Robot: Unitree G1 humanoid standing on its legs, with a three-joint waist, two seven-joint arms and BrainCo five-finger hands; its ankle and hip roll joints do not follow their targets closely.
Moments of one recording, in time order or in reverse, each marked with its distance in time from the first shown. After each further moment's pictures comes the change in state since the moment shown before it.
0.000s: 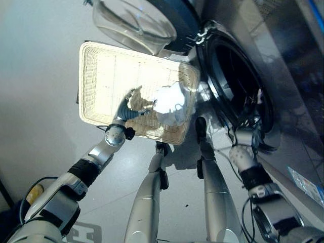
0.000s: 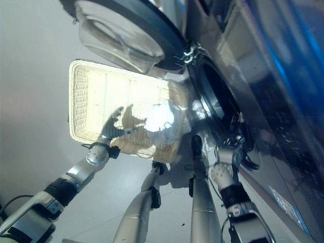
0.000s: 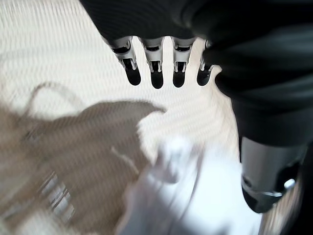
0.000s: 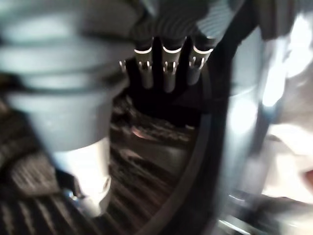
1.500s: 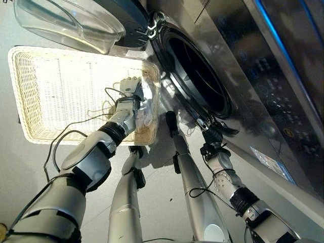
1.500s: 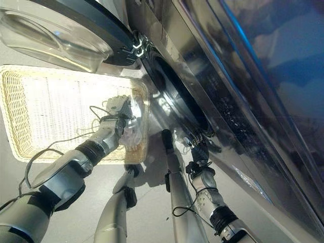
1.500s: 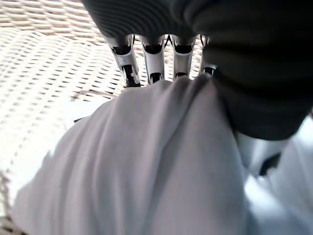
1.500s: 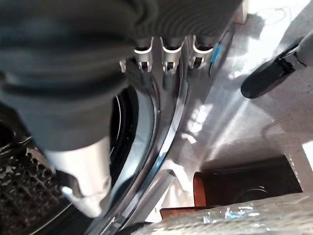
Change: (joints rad) left arm -0.405 -0.234 -0.140 0.447 0.832 0.398 -0.064; right arm 0.093 0.073 0.215 0.036 -0.092 0.159 0.031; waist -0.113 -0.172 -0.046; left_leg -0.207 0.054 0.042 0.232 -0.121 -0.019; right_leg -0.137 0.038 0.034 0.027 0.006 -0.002
